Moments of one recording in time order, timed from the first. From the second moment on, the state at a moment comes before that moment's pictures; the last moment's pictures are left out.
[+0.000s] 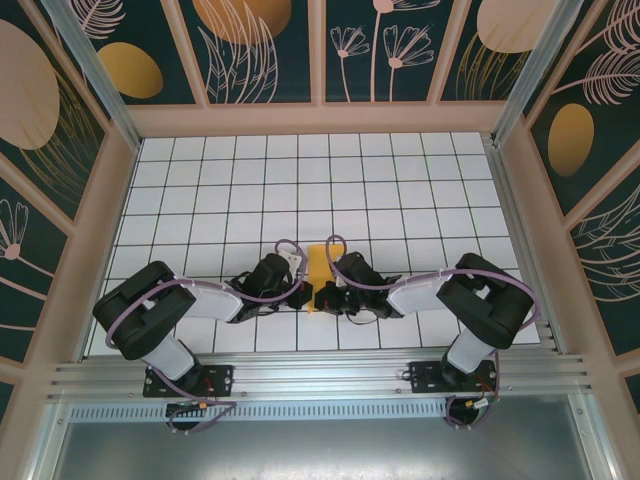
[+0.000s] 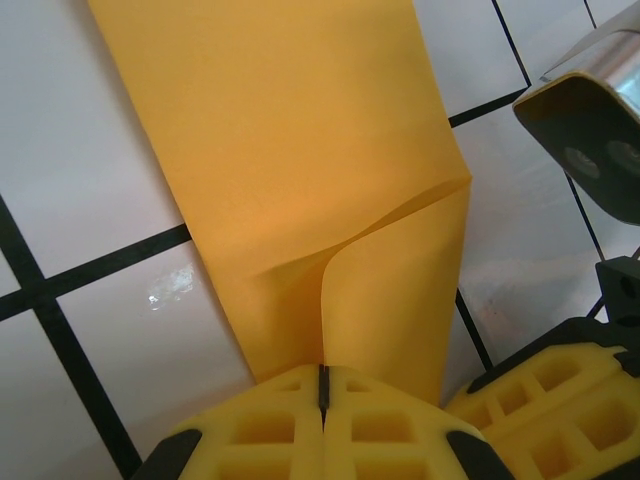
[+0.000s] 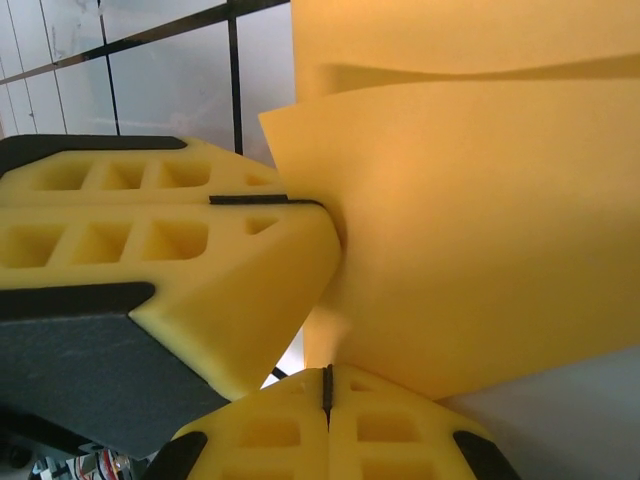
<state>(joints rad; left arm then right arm) -0.80 1.59 0.44 0.41 0.23 -0.60 0.93 1.62 0.54 0.29 -0.37 1.05</state>
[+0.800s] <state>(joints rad) -0.80 1.59 0.44 0.41 0.22 -0.61 0.97 1.51 0.47 0.33 -0.28 1.13</state>
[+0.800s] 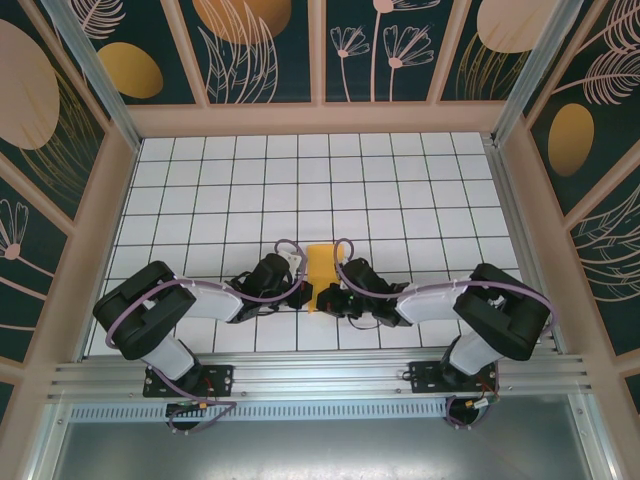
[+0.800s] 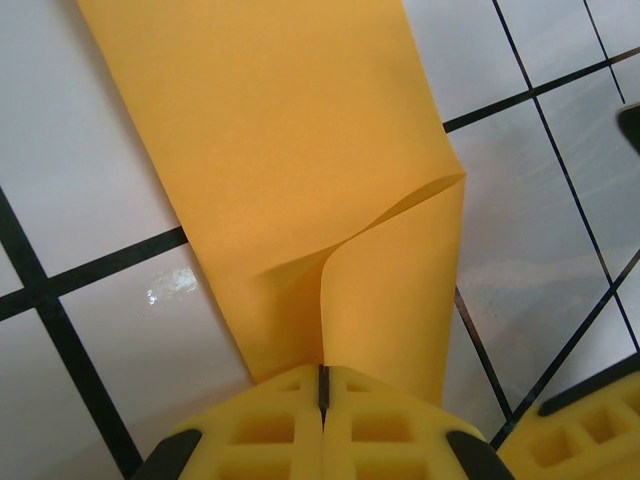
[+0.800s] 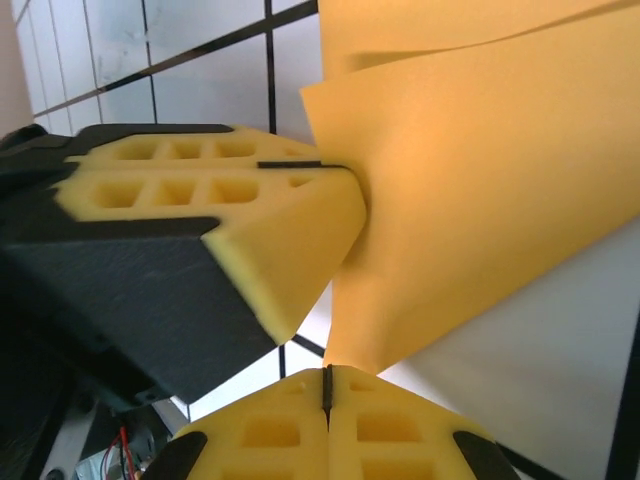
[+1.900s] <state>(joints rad) -0.80 1.60 0.44 0.42 0.23 -0.61 1.00 1.63 0.47 0.43 -0.26 1.18</state>
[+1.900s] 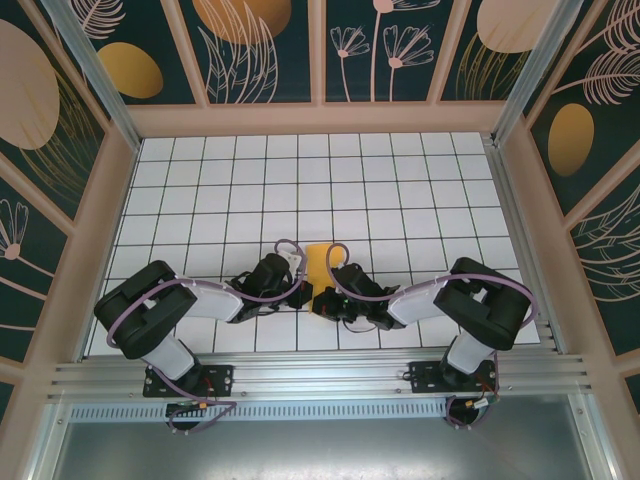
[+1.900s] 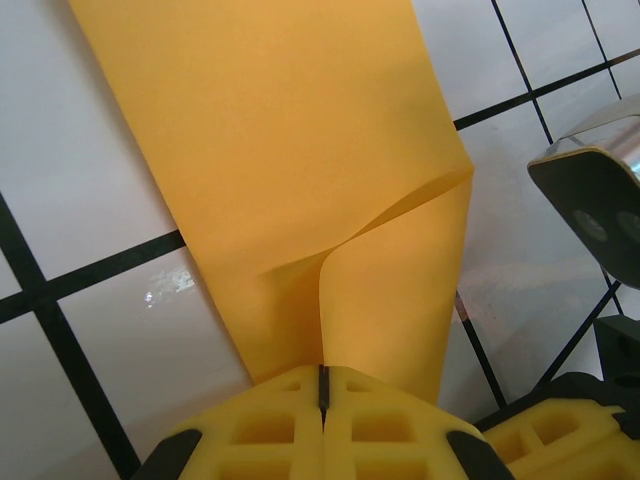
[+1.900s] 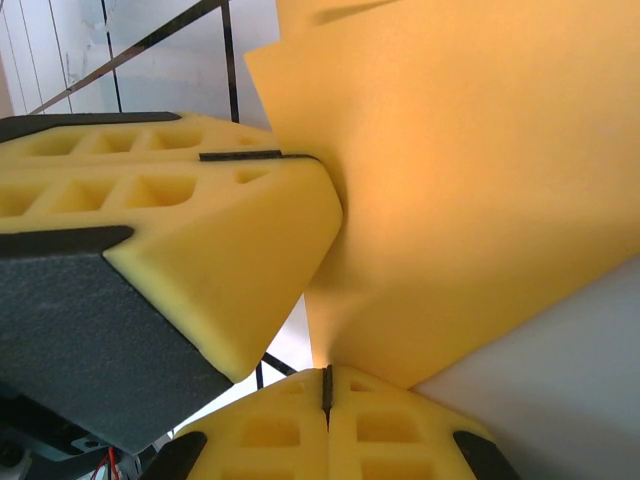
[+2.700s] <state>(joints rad) -0.80 1.60 0.44 0.42 0.23 -0.61 1.03 1.61 0.53 0.31 -0.23 1.16</state>
